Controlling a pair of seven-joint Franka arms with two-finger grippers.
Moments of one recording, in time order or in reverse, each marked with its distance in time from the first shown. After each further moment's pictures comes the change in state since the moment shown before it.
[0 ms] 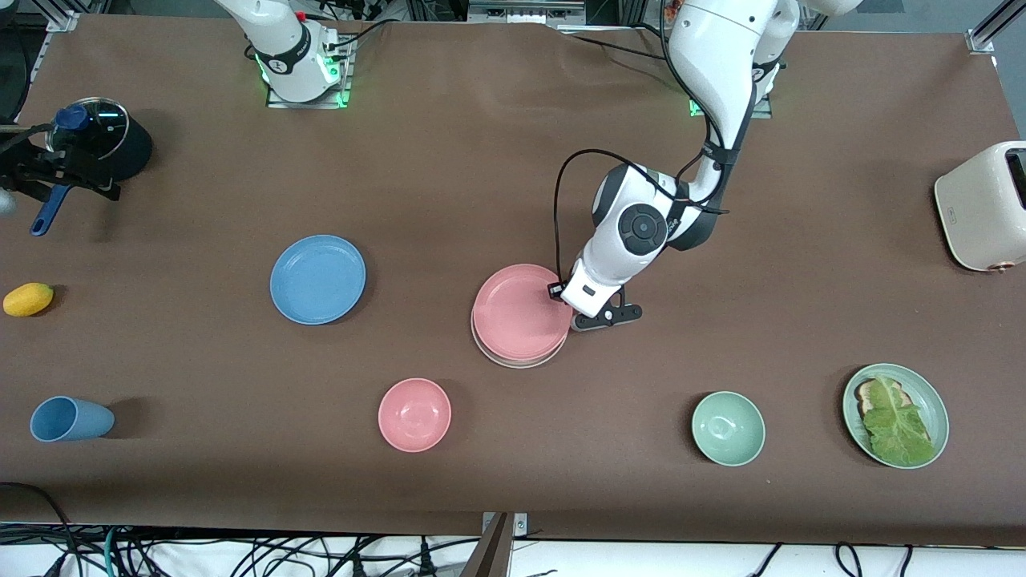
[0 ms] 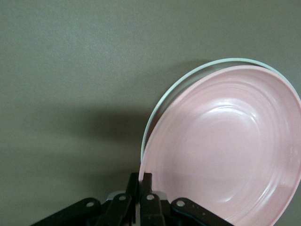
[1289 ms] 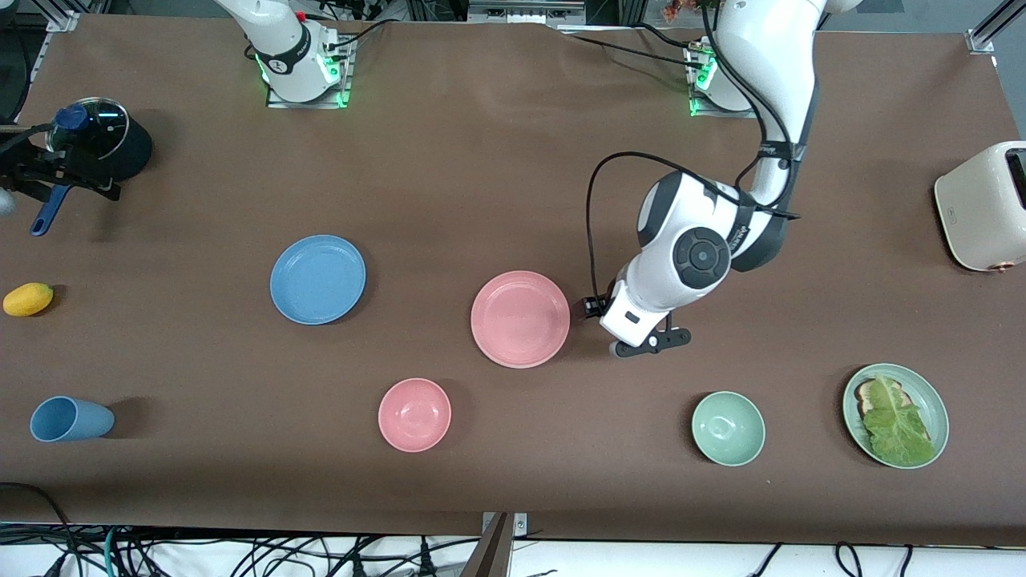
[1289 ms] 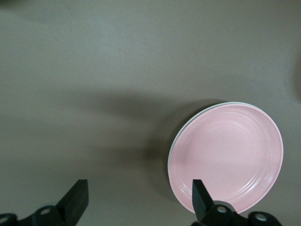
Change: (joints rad) left arm 0.126 -0.027 0.035 0.249 0.096 -0.388 0.026; right arm 0.000 0.000 0.000 0.000 0.000 0.000 0.000
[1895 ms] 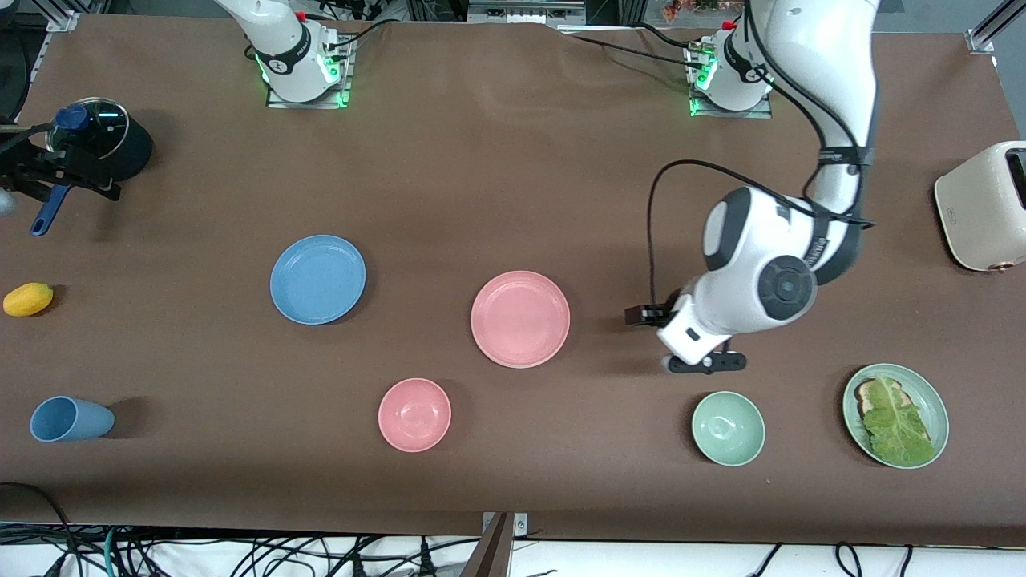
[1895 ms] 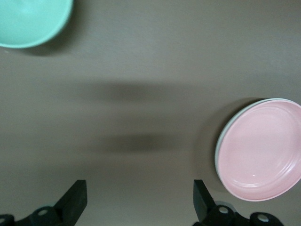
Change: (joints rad) left arm 0.157 -0.020 0.006 0.016 0.003 -0.117 0.301; right arm 0.000 0.000 0.000 0.000 0.000 -0.003 0.000
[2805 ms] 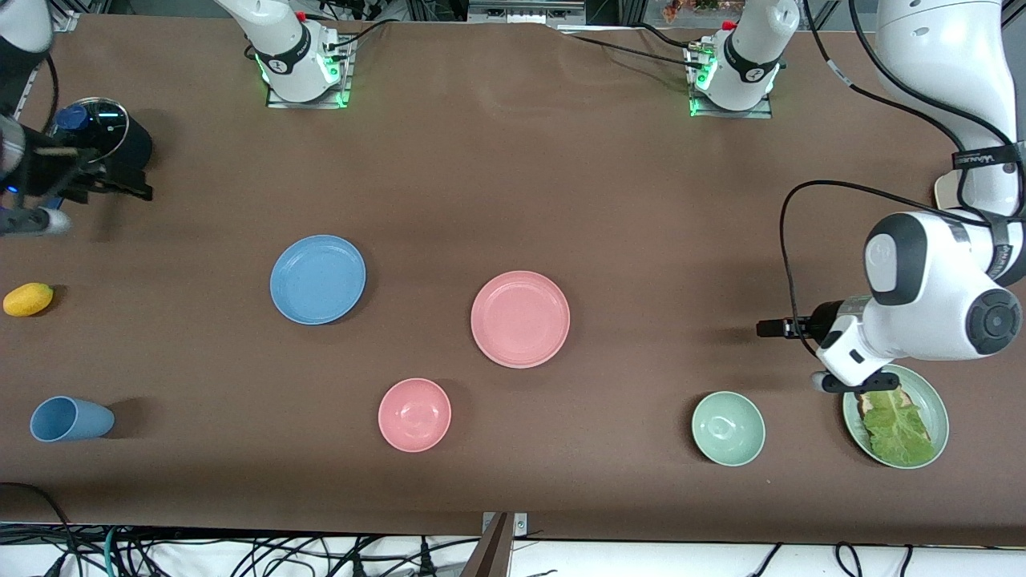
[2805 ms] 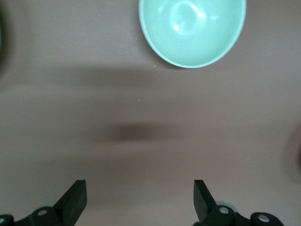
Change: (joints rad) left arm 0.286 -0.019 0.005 0.000 0.076 -0.115 0.244; right arm 0.044 0.097 0.002 -0.014 0.009 -0.056 0.013
